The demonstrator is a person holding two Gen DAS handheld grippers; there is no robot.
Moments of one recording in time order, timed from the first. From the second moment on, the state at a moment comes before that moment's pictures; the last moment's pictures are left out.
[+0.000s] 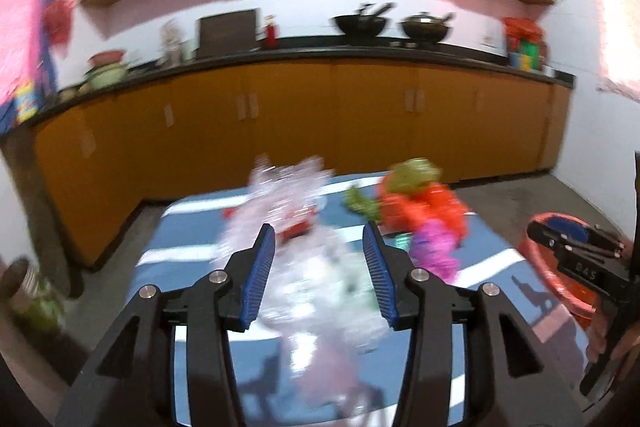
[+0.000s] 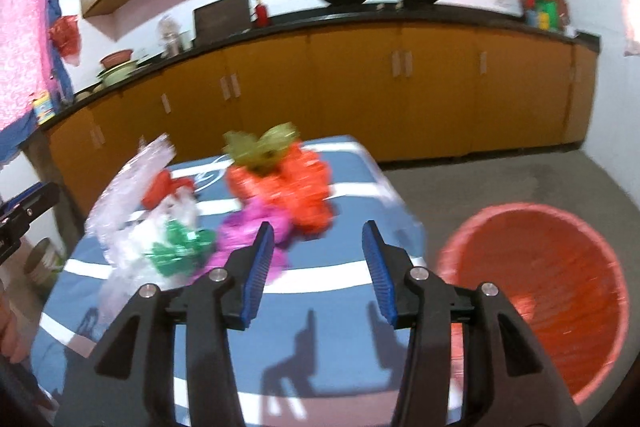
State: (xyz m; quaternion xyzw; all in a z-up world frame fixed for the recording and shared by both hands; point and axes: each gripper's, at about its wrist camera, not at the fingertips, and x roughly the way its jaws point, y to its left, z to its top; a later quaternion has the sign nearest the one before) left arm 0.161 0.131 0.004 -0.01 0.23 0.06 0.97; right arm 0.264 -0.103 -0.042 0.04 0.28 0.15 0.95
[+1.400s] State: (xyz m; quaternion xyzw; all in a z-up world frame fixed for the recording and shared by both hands) left arm 0.224 0.202 -0.050 -0.03 0.28 0.10 0.96; right arm 0.293 -0.049 -0.075 0.03 0.34 0.18 0.92
